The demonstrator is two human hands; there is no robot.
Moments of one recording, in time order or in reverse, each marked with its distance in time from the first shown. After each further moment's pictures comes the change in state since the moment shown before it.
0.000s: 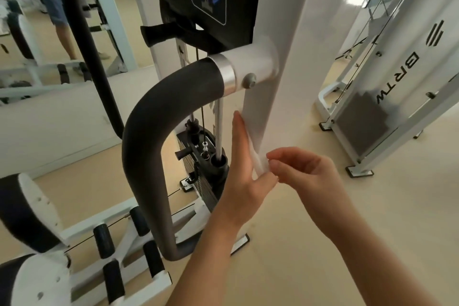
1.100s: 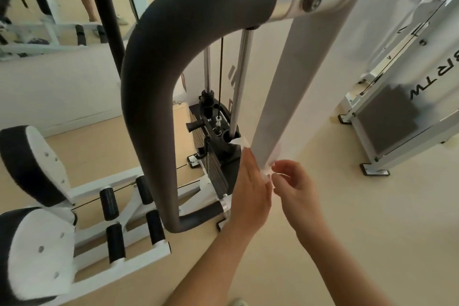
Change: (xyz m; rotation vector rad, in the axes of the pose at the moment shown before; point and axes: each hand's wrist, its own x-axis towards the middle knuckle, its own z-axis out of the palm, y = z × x) left_hand -0.050 -0.154 0.000 0.801 0.288 -0.157; right_hand 0.009 0.123 0.025 -0.268 0.174 0.167
